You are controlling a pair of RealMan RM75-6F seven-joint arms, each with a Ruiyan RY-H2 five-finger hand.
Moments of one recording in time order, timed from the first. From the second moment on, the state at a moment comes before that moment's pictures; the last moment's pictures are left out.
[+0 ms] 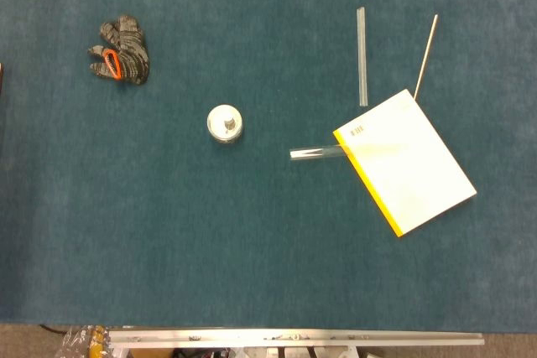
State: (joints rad) left arm -0.11 -1.11 -0.06 -1.63 1.50 1.49 0.13; right arm 0.06 -1.10 0.07 -1.62 -1.50 1.51 -0.07
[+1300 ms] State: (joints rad) left arm -0.11 -1.06 -0.04 -1.63 1.54 1.50 0.08; right arm 0.43 -1.10 0.16 -1.90 -1.36 1.05 -0.17
